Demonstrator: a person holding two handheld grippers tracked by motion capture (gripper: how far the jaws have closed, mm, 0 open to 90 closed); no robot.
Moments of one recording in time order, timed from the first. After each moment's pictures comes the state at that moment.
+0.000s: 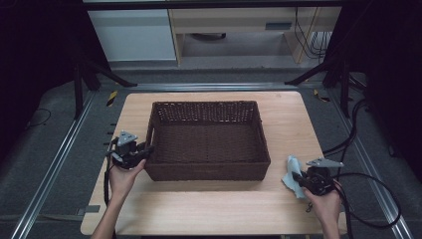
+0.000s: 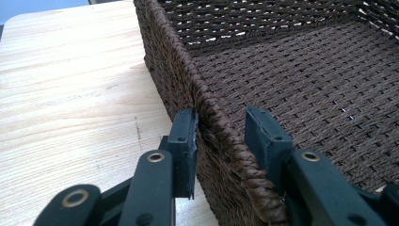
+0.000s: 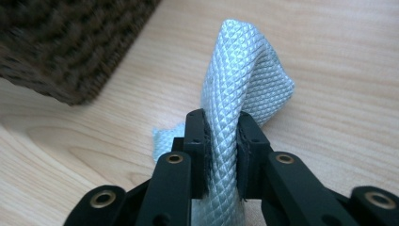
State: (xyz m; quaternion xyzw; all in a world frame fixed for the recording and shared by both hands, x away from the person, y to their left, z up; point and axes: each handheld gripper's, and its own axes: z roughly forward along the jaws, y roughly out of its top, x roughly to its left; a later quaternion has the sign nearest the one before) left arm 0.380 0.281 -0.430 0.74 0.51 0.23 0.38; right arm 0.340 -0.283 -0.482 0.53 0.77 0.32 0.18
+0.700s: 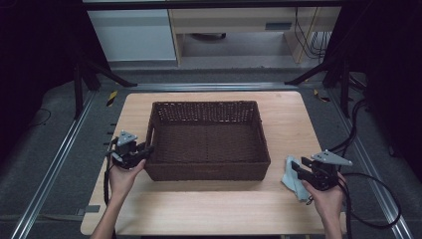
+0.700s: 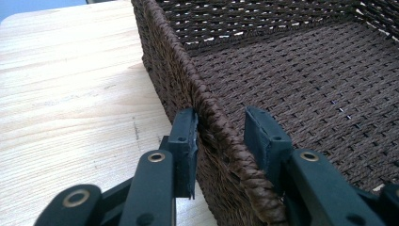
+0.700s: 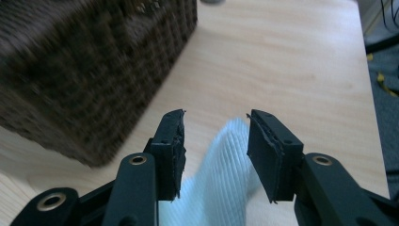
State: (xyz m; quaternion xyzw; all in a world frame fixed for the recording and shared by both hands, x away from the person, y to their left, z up) left arm 0.381 0.282 -0.430 0.74 0.50 0.23 0.39; right arm 0.338 -0.277 -0.444 0.50 0.73 0.39 0.25
